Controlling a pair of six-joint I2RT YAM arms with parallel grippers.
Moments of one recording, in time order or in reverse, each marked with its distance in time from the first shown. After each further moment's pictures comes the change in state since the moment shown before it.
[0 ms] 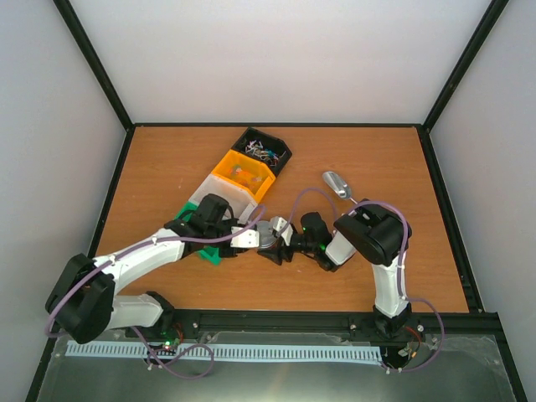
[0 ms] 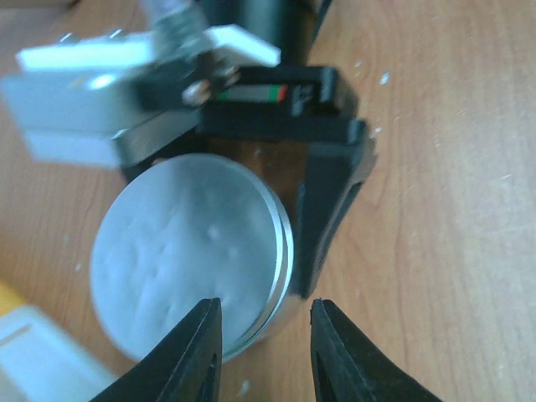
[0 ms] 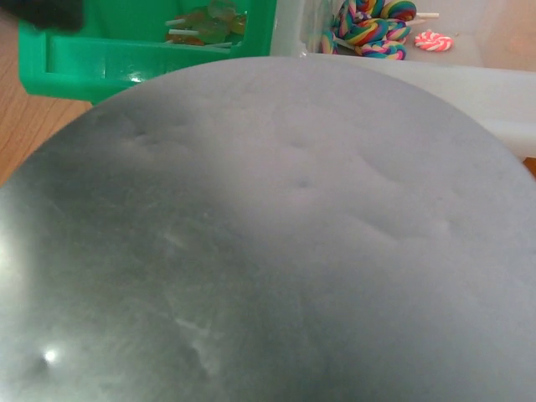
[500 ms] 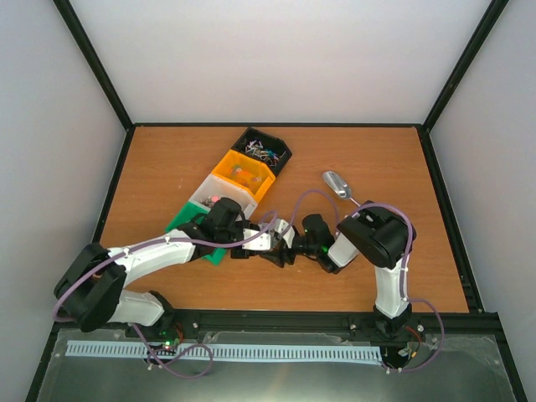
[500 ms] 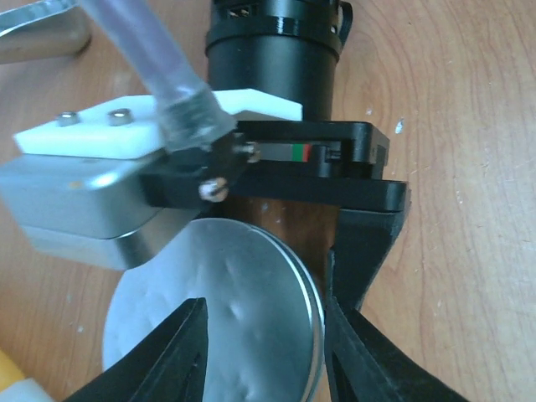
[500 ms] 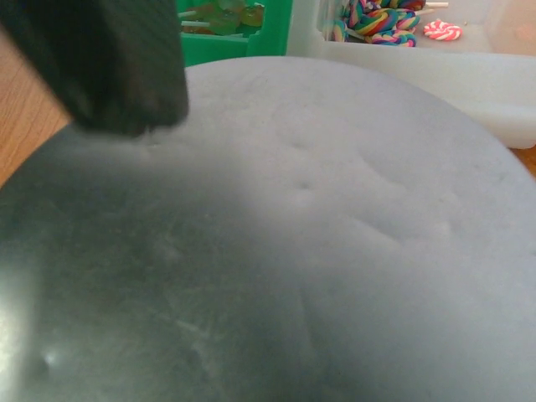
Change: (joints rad) left arm -0.111 0.073 -0.008 0.176 -0.042 -0.066; right arm 0.004 -0.034 -0.034 -0.019 0.004 -0.004
